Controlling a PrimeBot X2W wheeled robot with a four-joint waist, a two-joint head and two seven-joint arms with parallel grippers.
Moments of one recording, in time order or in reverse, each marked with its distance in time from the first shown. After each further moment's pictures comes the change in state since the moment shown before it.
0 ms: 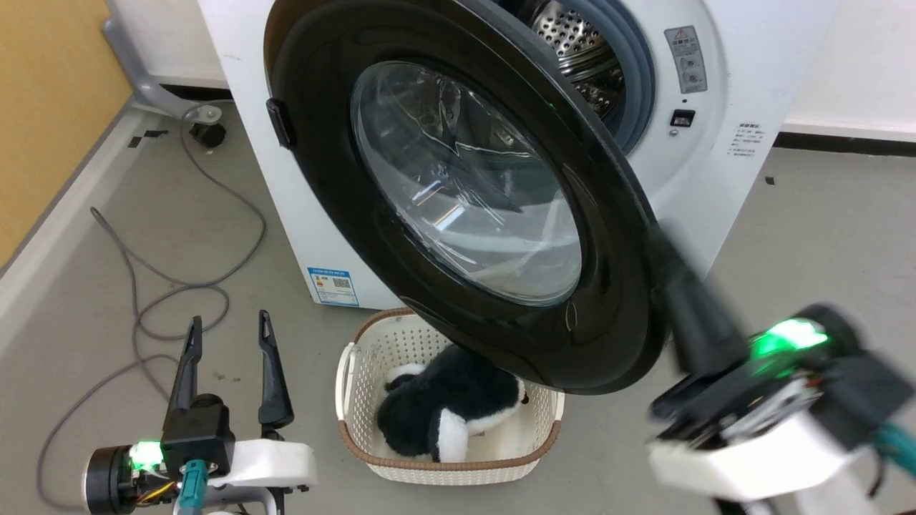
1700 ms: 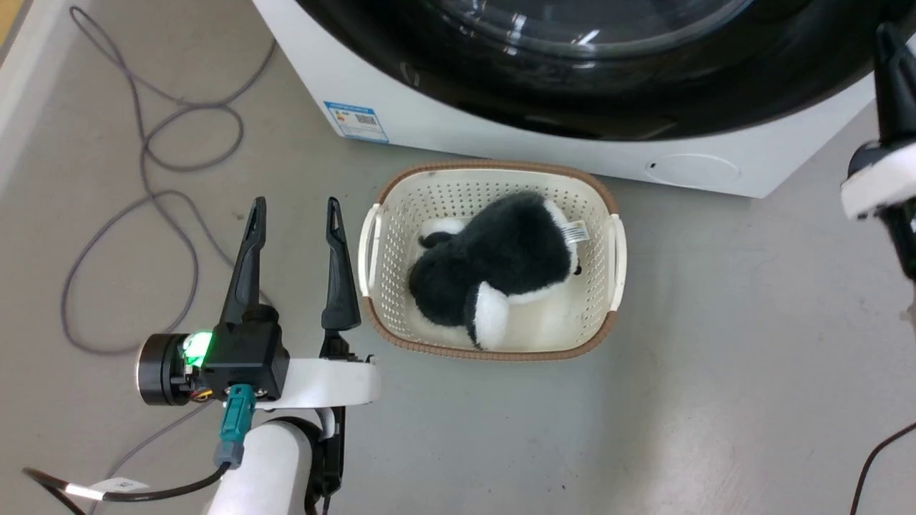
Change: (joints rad) left arm -0.203 -0.147 -0.012 -0.045 0.084 -0.121 0.000; right arm -0.659 -0.222 -0.178 0.933 0.038 0.002 0.000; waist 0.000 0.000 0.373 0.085
